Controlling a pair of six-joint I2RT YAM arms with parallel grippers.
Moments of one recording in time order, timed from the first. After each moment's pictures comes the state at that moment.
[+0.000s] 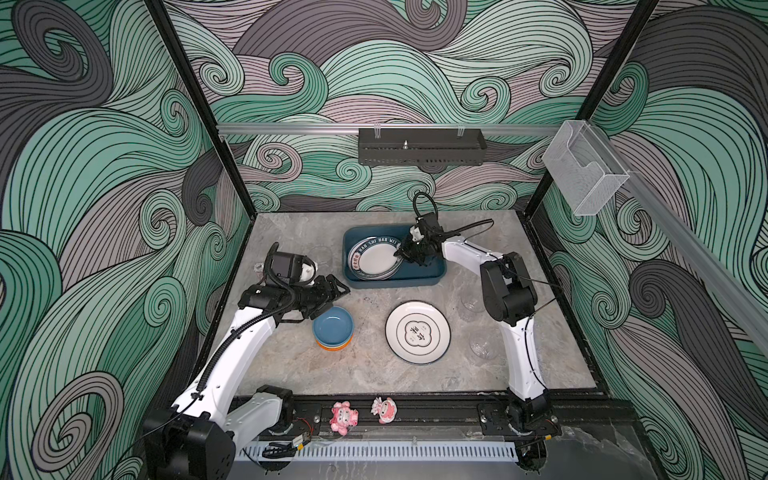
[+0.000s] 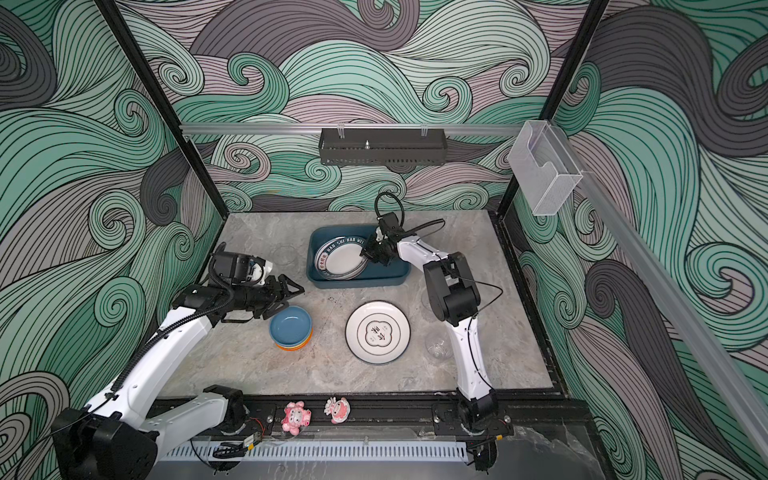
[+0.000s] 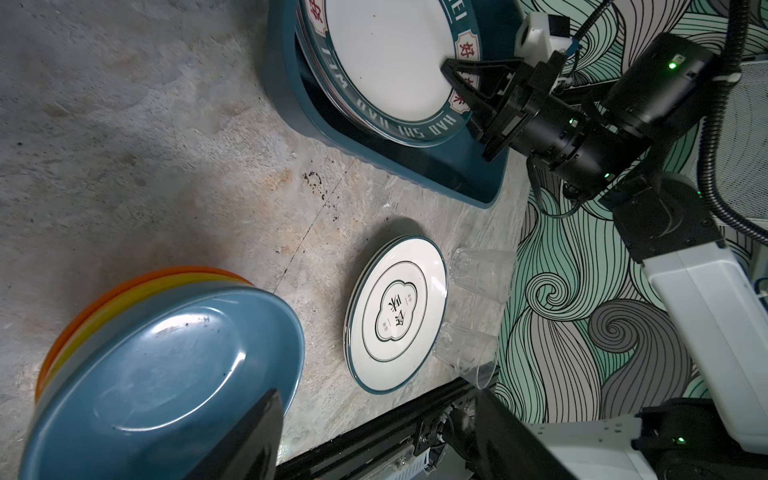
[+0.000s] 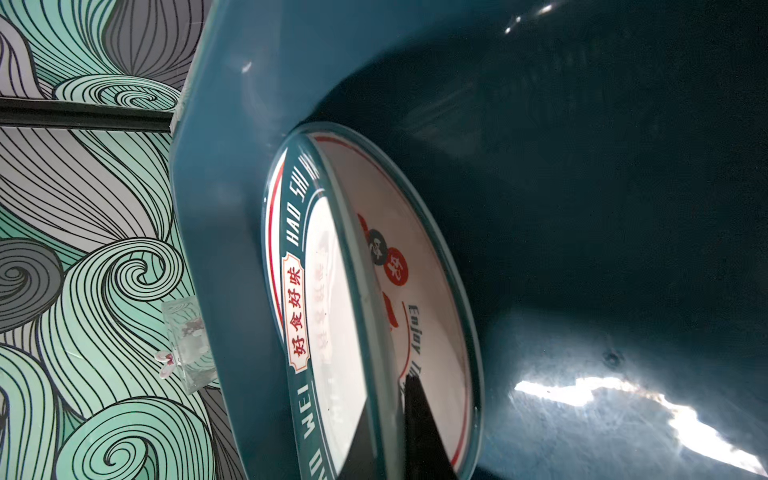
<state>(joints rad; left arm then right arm) -0.19 1.07 0.92 -0.77 0.54 -0.75 0.42 2.27 1.74 -0.37 -0.46 0.82</state>
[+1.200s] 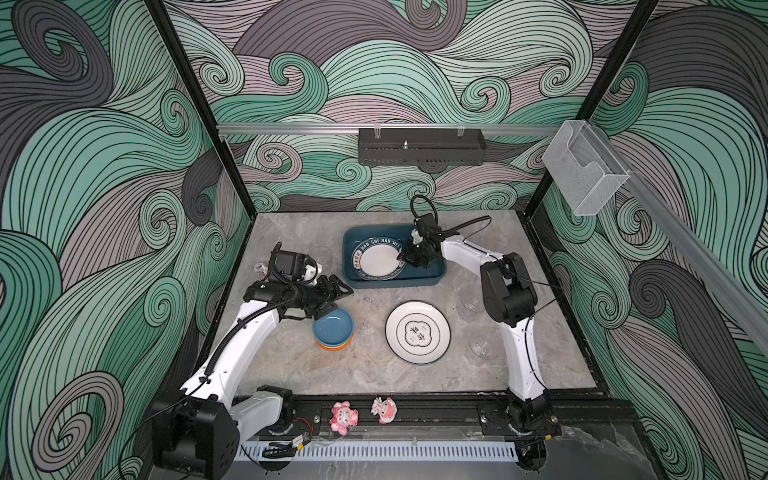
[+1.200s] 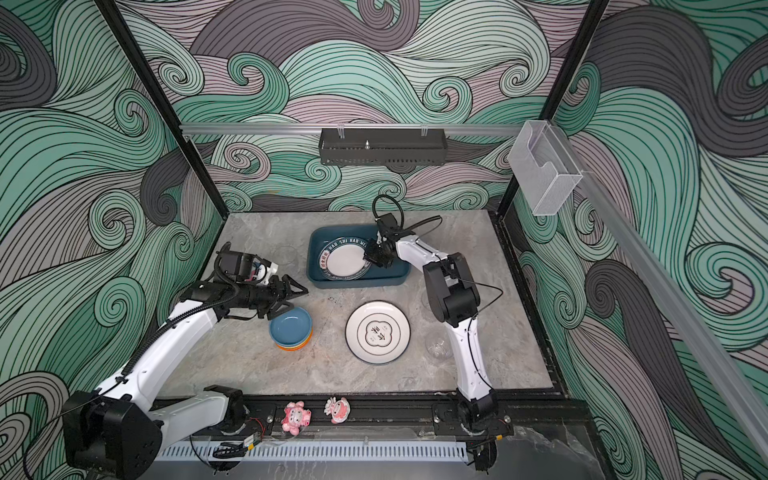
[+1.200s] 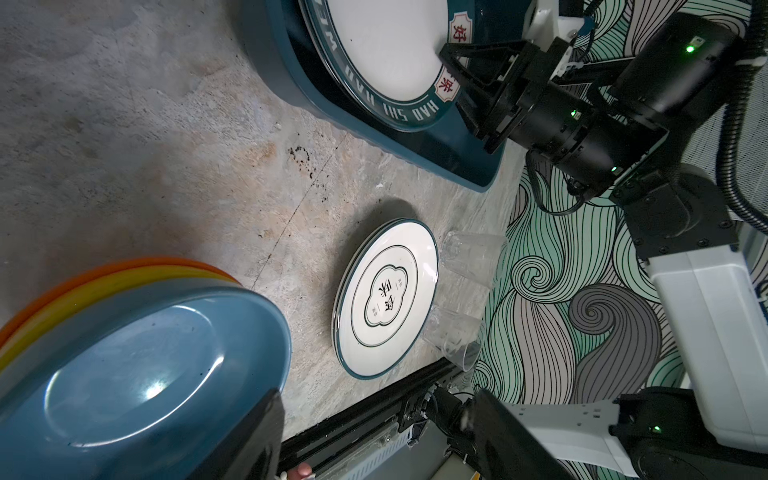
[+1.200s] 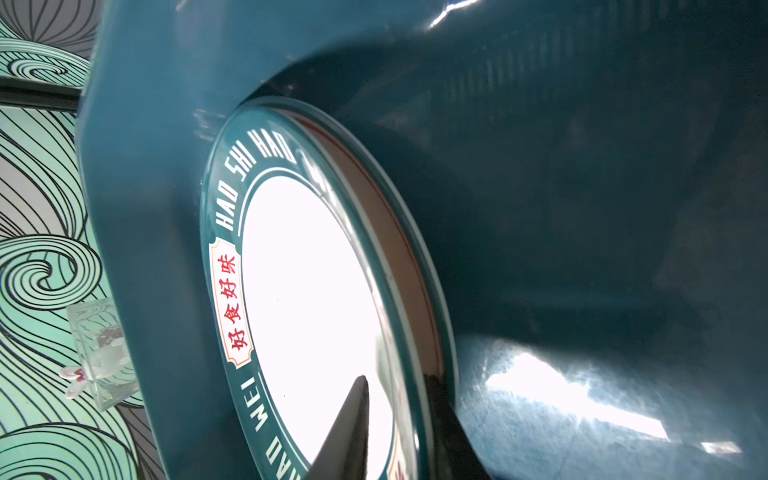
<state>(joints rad) -0.17 1.14 0.91 -0.75 0.63 -0.75 0.43 2.26 1.76 -0.49 -0.34 0.72</state>
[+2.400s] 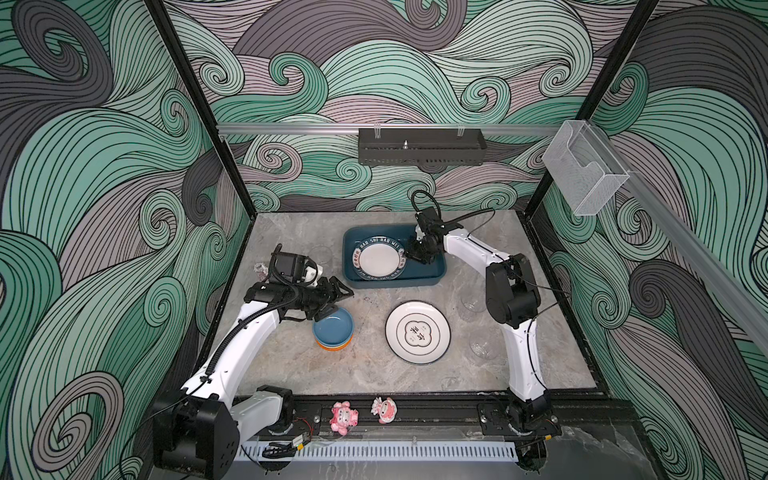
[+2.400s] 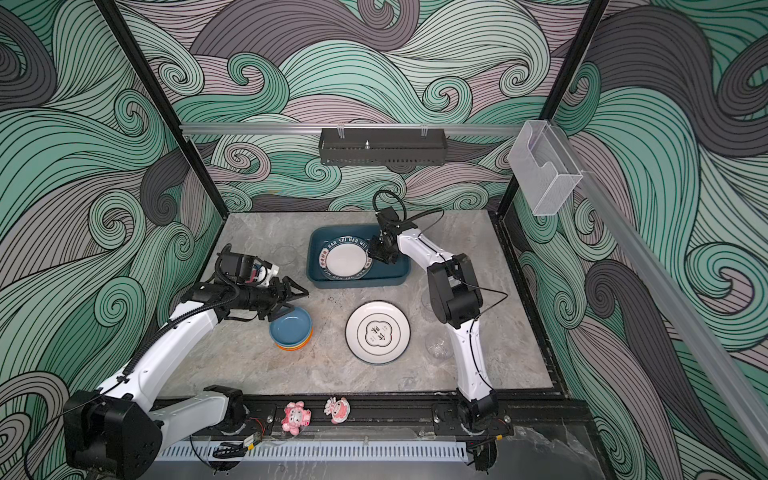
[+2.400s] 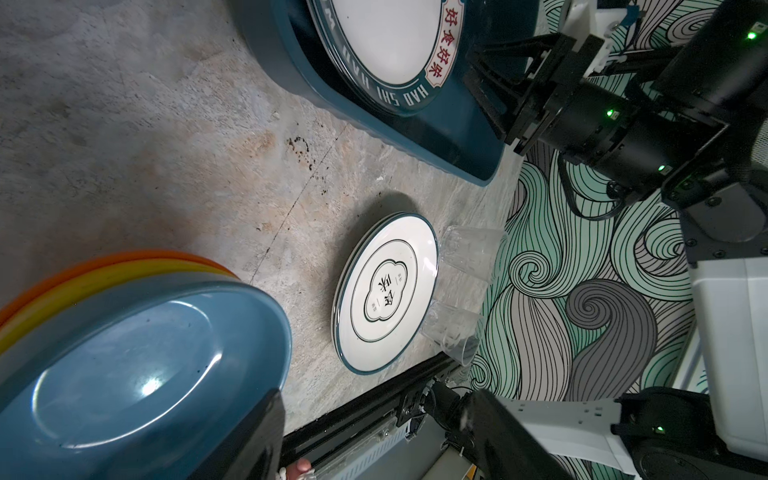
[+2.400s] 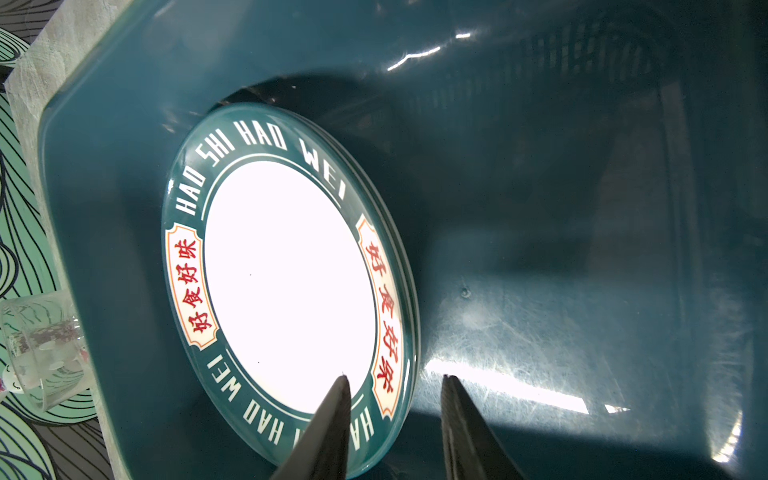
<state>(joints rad) -0.17 1.14 0.89 -0.74 0.65 -0.75 0.43 2.23 1.84 -0.68 -0.24 0.62</state>
